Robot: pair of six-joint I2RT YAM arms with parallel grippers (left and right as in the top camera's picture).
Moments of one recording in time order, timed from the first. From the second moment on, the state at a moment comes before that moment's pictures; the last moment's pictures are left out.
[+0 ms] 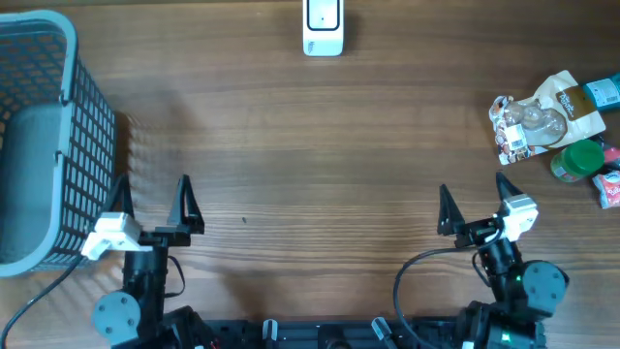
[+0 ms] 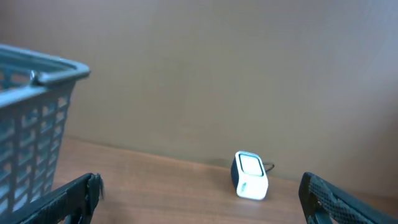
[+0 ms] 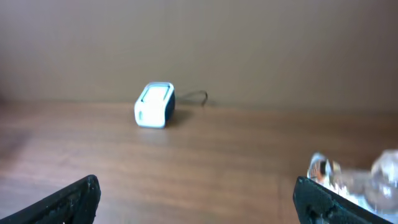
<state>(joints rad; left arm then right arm) 0.33 0.02 0.18 0.04 0.37 -0.34 -0.30 0.02 0.03 -0.02 -0.52 0.06</state>
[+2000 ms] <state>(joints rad) 0.00 0.01 0.02 -0.08 0.00 -0.26 -0.26 0.04 0.03 -0.02 -0.49 0.06</state>
